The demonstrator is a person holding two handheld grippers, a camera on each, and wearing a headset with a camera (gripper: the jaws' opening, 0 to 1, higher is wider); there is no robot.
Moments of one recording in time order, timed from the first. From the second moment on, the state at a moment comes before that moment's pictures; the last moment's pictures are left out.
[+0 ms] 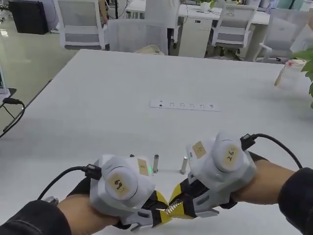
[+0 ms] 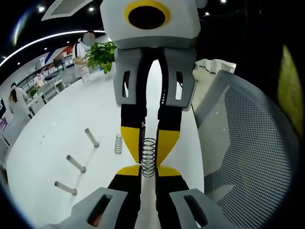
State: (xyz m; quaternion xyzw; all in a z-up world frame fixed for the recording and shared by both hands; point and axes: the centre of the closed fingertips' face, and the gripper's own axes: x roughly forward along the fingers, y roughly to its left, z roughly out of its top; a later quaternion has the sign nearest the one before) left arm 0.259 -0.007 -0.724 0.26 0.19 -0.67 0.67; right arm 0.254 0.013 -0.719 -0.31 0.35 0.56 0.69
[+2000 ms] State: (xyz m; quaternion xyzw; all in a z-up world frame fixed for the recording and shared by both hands) left arm 0.299 0.072 -0.724 0.09 0.18 -0.56 0.81; right arm 0.307 0.019 -0.668 -0.37 0.35 0.54 0.67
